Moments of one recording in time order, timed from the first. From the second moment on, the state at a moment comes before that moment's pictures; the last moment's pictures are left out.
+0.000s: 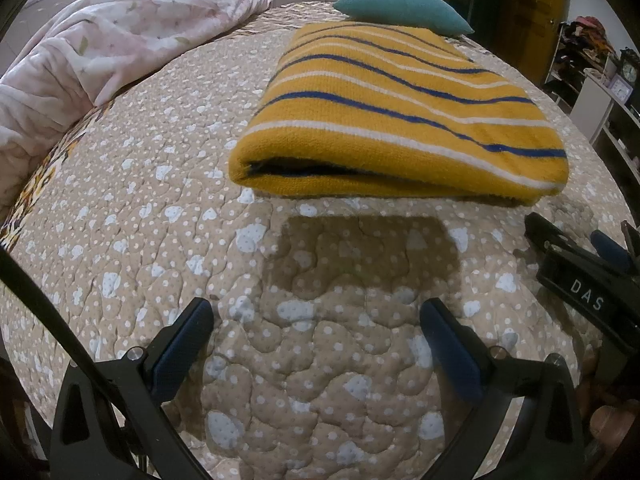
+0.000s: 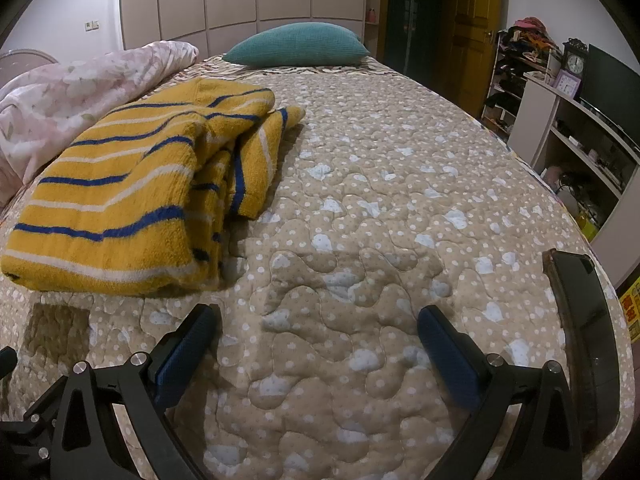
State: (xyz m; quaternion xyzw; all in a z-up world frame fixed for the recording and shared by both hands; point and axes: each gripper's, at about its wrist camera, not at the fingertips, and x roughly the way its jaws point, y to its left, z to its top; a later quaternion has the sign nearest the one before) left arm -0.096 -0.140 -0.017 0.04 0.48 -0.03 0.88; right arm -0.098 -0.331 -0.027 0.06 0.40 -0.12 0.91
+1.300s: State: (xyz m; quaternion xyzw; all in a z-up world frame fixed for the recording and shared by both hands) left arm -0.111 -0.142 -0.016 0.03 0.45 -0.02 0.89; right arm -0.098 -0.331 -0.027 0.06 0.40 -0.11 0.91
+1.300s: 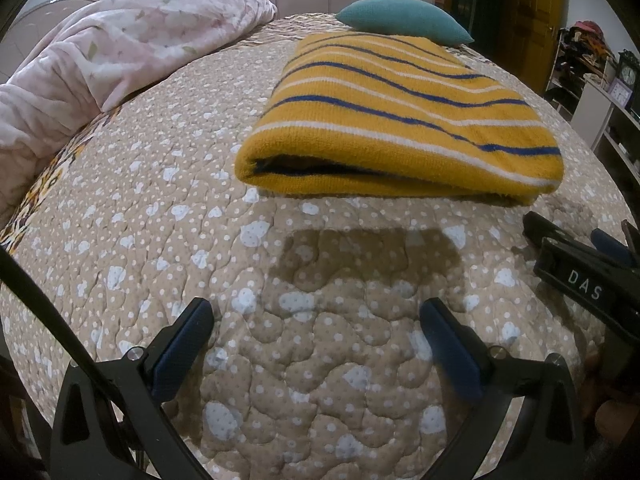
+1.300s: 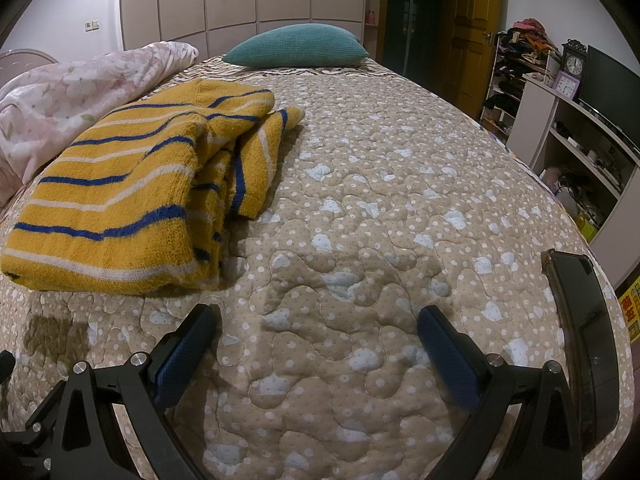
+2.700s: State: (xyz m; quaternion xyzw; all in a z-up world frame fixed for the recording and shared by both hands) left arm -0.113 -0.141 -0.017 0.03 0.44 -0.02 0.90; right arm -0.099 -0.331 -0.026 0.06 0.40 -0.12 0.91
